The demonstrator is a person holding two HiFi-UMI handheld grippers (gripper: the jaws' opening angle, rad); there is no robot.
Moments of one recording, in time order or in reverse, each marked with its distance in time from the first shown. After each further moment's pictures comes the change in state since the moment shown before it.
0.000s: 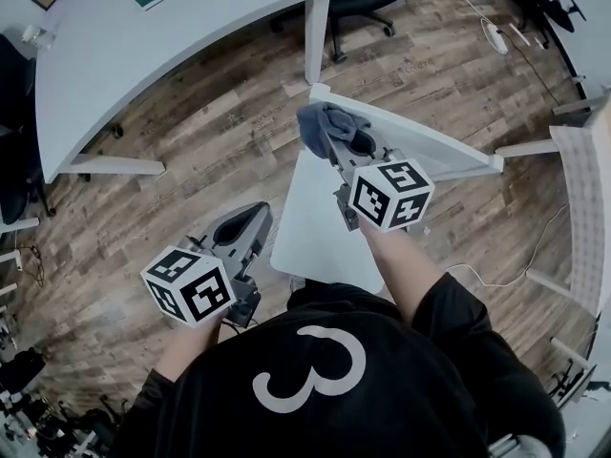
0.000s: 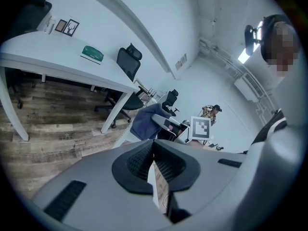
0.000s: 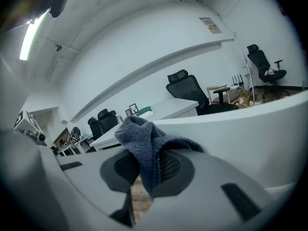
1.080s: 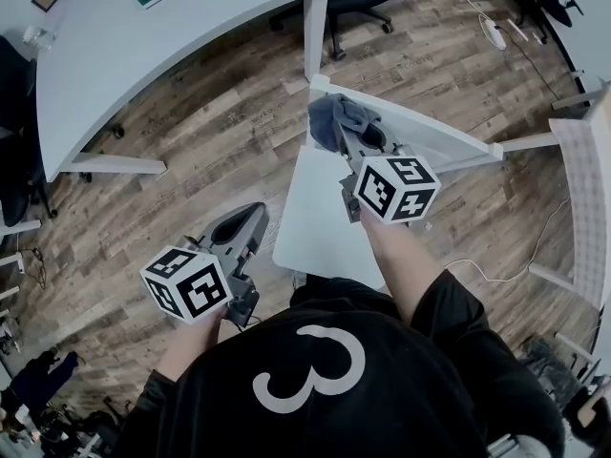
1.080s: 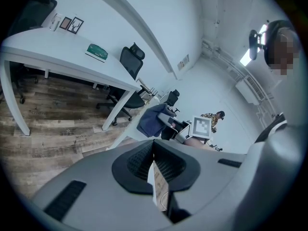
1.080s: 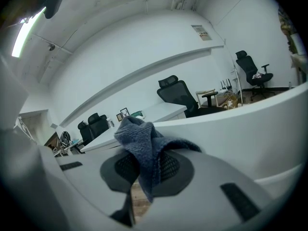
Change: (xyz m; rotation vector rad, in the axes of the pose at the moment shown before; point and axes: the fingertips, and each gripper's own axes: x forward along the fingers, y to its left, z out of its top) left arm -0.013 0.006 -0.014 -0.032 0.005 0.003; right arm -0.017 -0.018 0.003 0.033 -0.056 -0.112
